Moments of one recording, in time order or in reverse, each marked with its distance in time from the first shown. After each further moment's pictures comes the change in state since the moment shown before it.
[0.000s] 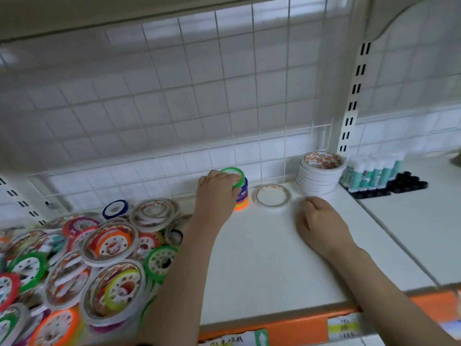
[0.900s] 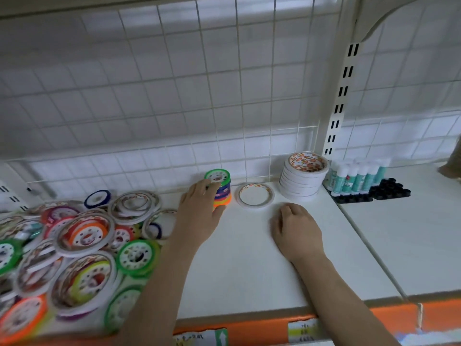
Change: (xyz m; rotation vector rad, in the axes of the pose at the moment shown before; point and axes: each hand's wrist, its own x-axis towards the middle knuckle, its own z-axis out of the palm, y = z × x) left_hand -0.027 0.009 0.020 -0.022 -0.144 -0.098; right_hand -0.004 -0.010 -0.001 0.002 0.010 0.106
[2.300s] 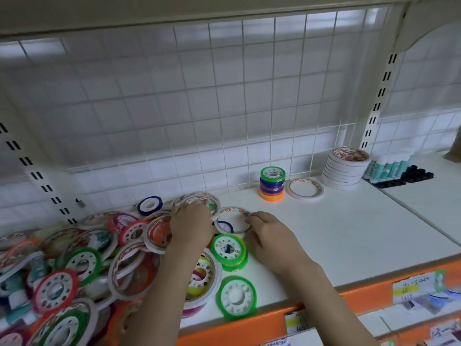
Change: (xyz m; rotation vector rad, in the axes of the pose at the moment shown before) left_hand -0.047 -0.149 -0.050 0.126 -0.093 -0.109; right_hand -0.039 -0.193 0.034 0.123 -0.186 -0.220
